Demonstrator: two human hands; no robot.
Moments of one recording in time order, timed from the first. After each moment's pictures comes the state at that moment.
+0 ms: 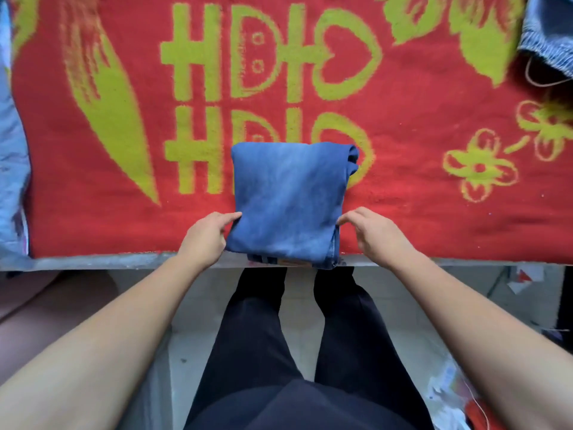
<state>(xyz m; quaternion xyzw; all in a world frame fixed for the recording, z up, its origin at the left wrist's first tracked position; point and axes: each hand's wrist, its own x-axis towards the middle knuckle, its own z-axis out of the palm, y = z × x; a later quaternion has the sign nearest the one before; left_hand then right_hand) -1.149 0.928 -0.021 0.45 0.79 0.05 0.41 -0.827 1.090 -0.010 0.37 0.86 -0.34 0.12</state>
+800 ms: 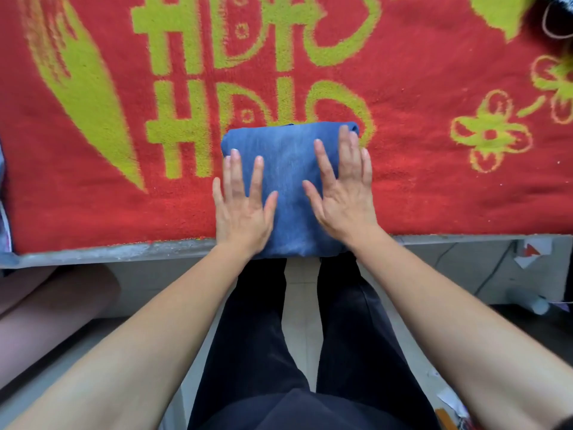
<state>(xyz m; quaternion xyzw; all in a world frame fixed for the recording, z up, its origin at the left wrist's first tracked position) -1.065 0.958 -0.028 0.55 0.82 0.00 0.15 -0.894 1.065 -0.018 0.45 0.89 -0.12 -0.02</state>
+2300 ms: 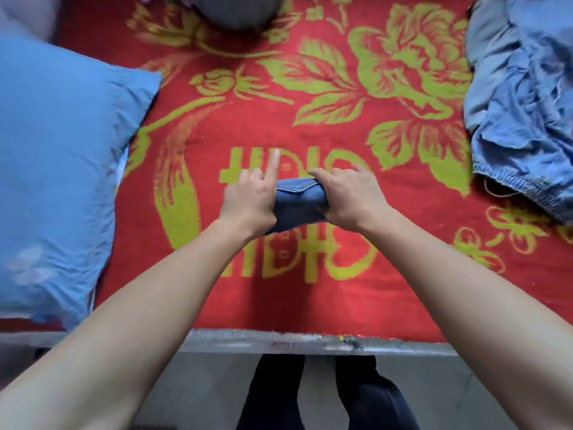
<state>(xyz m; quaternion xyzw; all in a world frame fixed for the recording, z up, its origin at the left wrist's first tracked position) -1.176 1.115 0.181 0.59 0.80 -0.06 0.09 -1.013 1.211 0.180 0.36 0.93 -0.08 0.07</state>
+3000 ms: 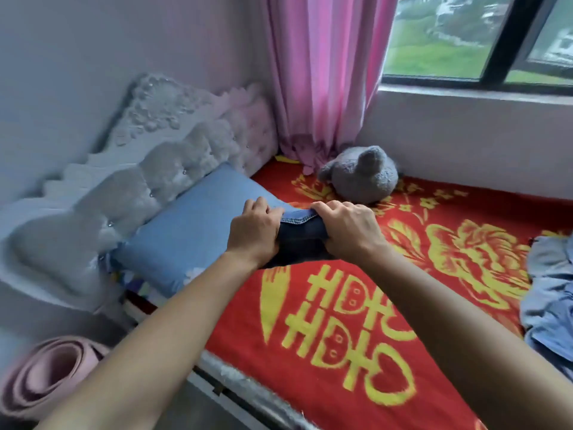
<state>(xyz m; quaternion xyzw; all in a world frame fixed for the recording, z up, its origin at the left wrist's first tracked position) -1.198 0.946 0.475 0.41 0.90 0.04 -0.16 -1.082 1.106 0.477 0.13 0.98 0.04 -0.16</state>
